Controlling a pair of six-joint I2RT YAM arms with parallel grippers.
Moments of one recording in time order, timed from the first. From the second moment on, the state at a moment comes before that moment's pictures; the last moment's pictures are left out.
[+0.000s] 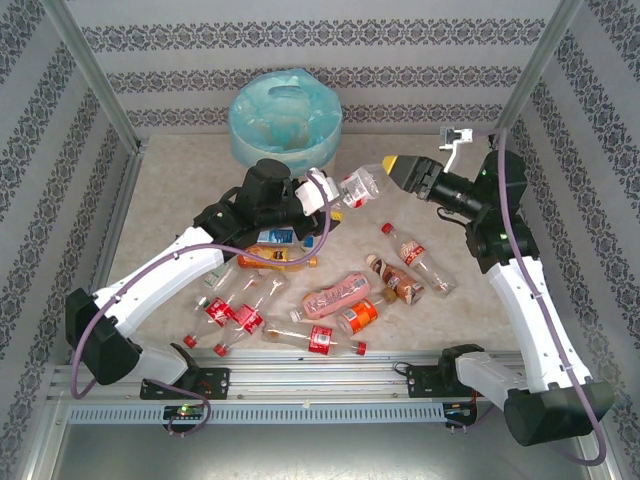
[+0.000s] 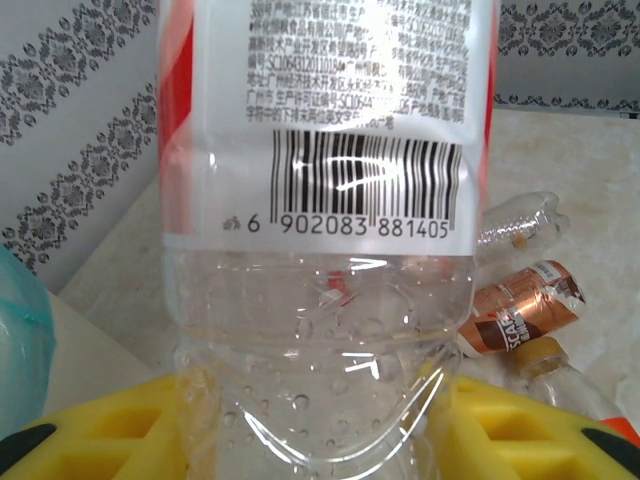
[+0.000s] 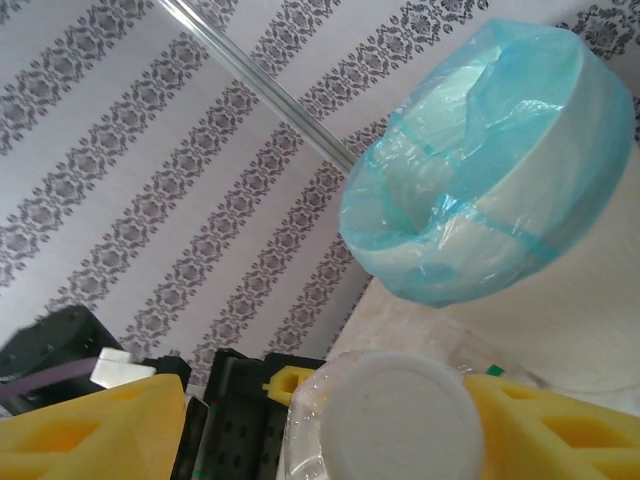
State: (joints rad) left arm -0.69 1.40 1.32 -0.36 0.27 0.38; right arm 0.13 1.05 1.13 -0.13 -0.80 0.82
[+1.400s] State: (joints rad) left arm -0.69 1.31 1.22 -0.29 0.33 0.38; right arm 0.38 1.08 1.39 -0.61 -0.40 0.41
